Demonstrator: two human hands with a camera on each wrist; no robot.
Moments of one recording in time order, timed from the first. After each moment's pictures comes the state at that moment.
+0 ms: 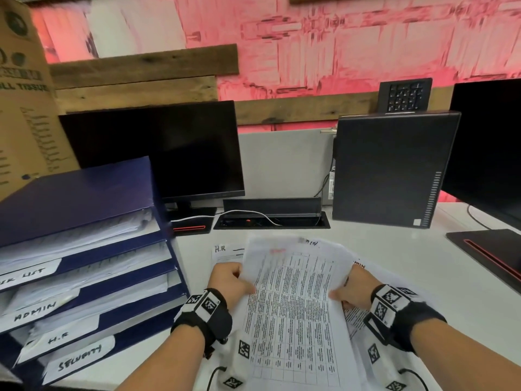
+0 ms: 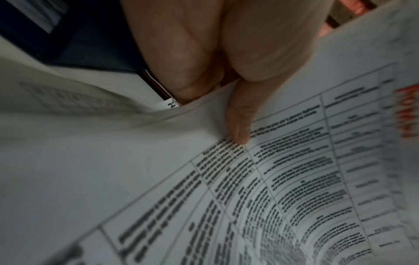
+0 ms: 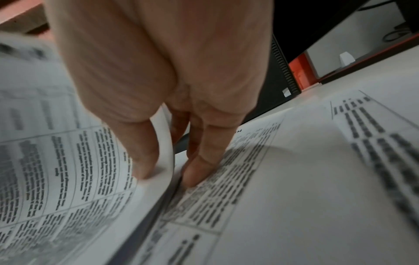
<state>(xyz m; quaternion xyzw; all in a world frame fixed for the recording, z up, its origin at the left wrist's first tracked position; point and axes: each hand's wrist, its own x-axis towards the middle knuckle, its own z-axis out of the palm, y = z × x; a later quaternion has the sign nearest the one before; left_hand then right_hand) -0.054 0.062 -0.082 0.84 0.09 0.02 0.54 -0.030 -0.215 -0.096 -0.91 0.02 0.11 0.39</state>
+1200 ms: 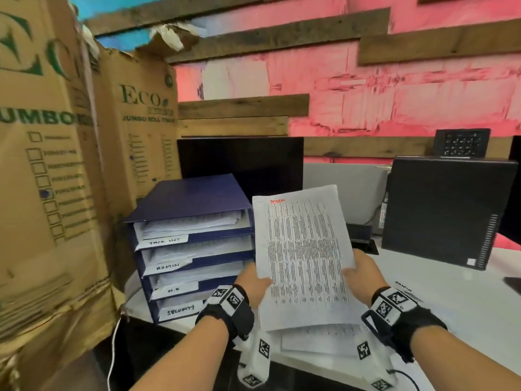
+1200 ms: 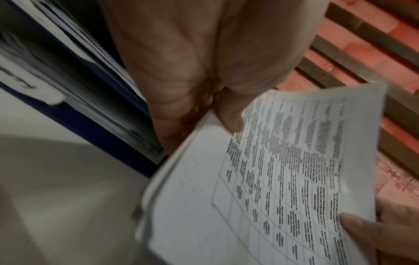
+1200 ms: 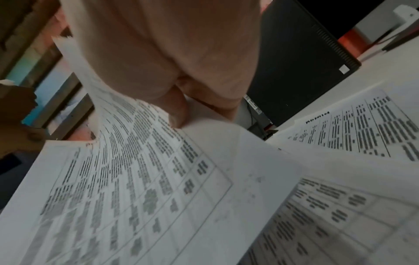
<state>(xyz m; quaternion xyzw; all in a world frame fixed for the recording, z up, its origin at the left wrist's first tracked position) -0.160 0.128 -0.029 0.87 0.08 0.04 0.49 -0.116 -0.106 -0.011 -0.87 -0.07 -0.06 0.49</state>
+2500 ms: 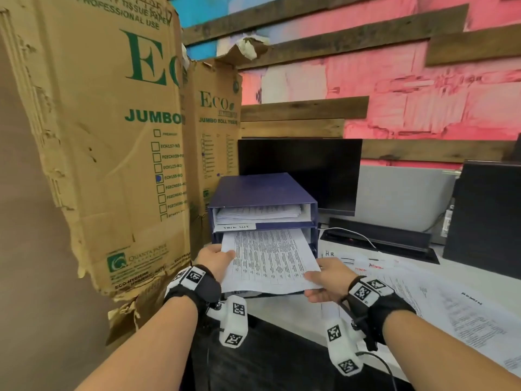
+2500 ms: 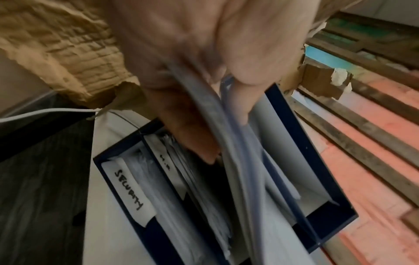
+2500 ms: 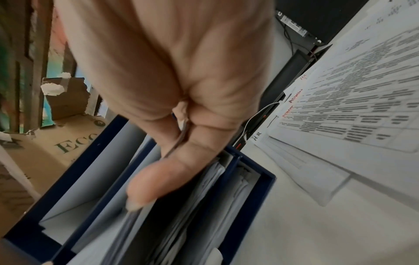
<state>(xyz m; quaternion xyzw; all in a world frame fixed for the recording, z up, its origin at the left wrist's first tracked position) -0.206 0.347 -0.060 0.72 0.29 0.20 0.60 -0.170 0.046 -0.009 -0.78 -0.15 0.23 0.55</state>
